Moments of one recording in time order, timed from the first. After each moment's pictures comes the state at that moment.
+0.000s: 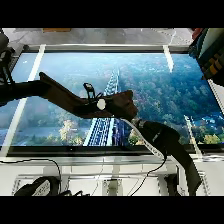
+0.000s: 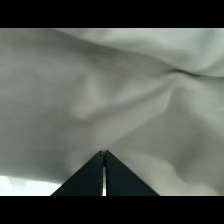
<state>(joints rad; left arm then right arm) 0.25 -1.06 1.16 0.79 -1.01 -0.99 0.73 -2.08 1.84 -0.88 0.65 1.57</state>
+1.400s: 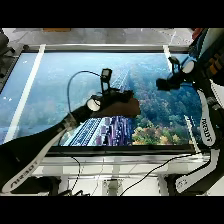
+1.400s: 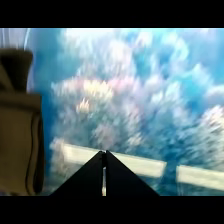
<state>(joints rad) -0.66 -1.51 1.22 0.41 -0.08 -0.77 -0.13 -1.77 1.68 -1.19 1.27 1.35</state>
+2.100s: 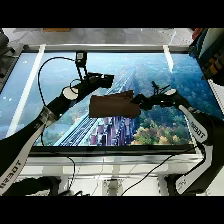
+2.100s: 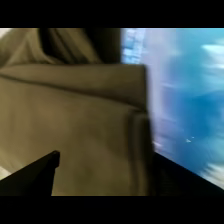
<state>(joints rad) -0.48 -1.41 1.22 0.48 -0.17 -0.77 0.01 -1.85 1.30 -0.55 0.97 1.19</state>
